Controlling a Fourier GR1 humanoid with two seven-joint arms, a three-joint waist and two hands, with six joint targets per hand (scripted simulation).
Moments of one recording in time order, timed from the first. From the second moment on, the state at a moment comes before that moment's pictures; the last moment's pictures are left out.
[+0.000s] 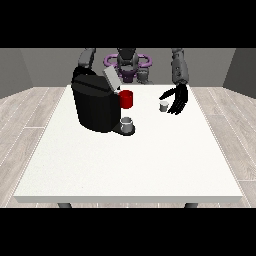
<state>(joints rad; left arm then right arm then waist) -0.50 0.37 0.04 -0.72 -0.47 -0.01 -0.17 -0.21 -0.02 -0.03 -1.39 0.02 -0.16 -0.04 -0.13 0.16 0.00</state>
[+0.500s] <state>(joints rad) -0.54 0.35 0.05 -0.63 -0.55 0.14 -0.23 -0.20 -0.02 -0.02 -1.41 0.00 -0.17 -0.04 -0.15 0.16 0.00</state>
